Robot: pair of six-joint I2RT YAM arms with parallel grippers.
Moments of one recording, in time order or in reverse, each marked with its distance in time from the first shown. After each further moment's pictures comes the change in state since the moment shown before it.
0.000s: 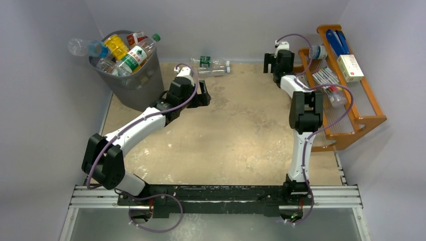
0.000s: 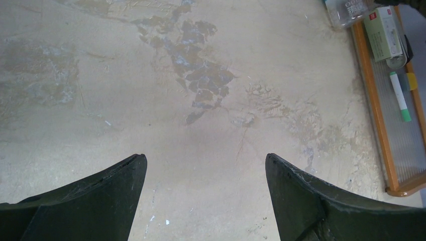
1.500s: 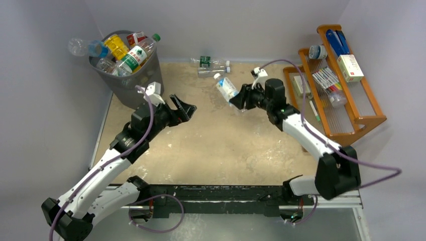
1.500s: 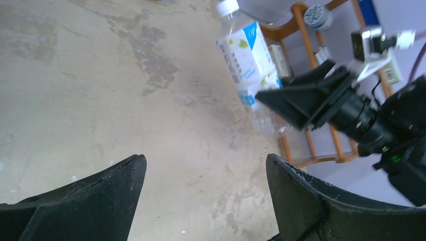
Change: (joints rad) left arm -0.032 -0.585 -0.249 -0.109 0.018 -0.208; right arm 0.314 -0.847 -0.729 -0.116 -0.516 0.355
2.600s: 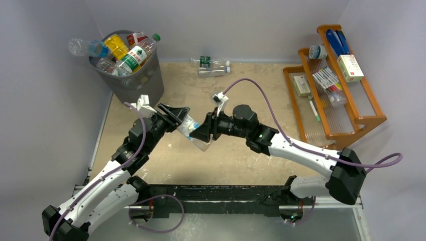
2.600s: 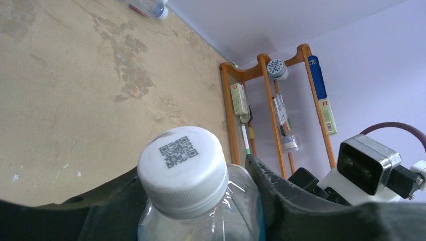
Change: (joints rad) left arm -0.023 -0.186 -0.277 0.268 -0.104 -0.299; right arm 0.587 -0.143 -0.118 0.190 0.023 0.335
